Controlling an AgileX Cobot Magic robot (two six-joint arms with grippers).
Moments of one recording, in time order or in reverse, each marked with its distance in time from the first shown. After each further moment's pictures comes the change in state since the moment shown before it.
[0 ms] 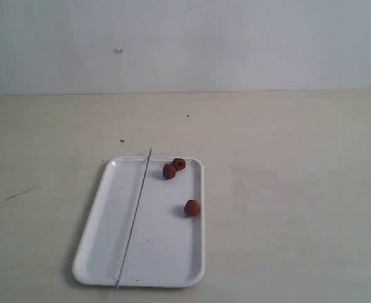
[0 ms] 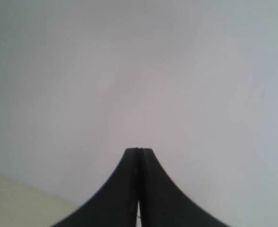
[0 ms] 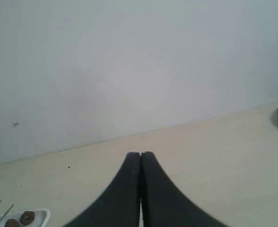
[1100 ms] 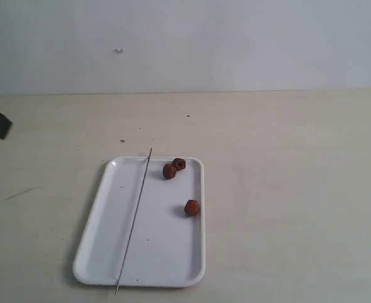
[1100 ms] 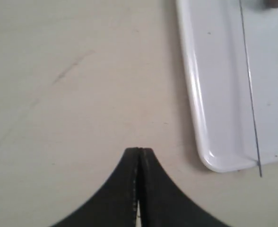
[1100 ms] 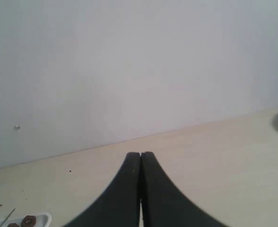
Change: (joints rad) left arm -0.194 1.401 -1.063 -0.256 1.242 0.758; right arm 0.000 0.000 0.000 0.002 -0.015 0.000
